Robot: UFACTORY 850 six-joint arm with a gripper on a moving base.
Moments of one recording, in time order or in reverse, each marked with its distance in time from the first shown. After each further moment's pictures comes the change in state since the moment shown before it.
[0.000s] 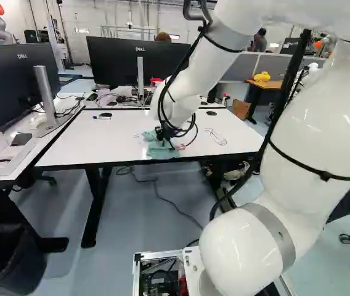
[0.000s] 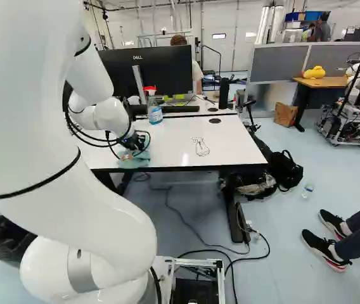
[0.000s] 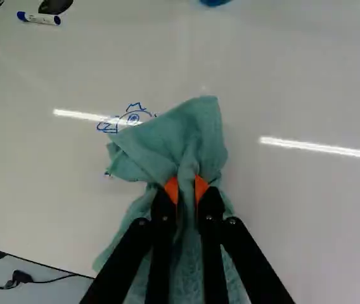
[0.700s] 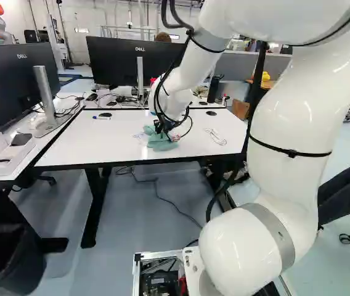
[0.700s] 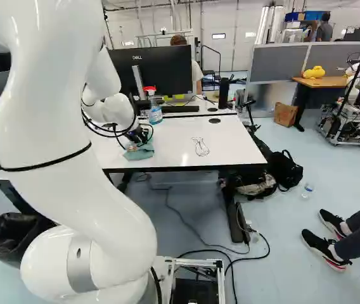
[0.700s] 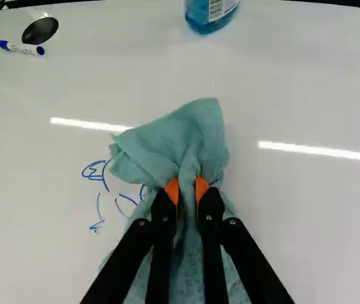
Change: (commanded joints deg) arm -0.9 -9.4 -10.5 0.0 0.0 0.0
